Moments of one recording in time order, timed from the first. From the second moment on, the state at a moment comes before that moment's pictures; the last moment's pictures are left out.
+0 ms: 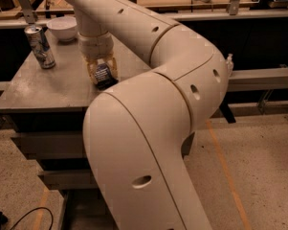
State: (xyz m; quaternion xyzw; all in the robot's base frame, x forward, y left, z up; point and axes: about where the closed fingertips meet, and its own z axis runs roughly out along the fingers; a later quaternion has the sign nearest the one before) arm 0.674 0.125 0.836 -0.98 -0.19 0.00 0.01
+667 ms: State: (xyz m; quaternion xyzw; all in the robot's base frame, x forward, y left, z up) arm 0.616 0.148 0.855 -0.99 -0.15 -0.01 0.05
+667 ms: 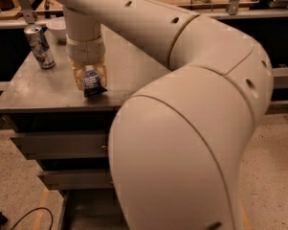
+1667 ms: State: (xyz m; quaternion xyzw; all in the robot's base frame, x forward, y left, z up) arm 0.542 0.157 0.831 -0.99 -0.11 0.04 0.08
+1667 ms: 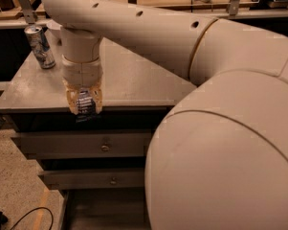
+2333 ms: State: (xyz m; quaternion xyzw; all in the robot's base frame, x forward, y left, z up) arm 0.491 0.150 0.845 -0.99 -0.09 0.06 0.10
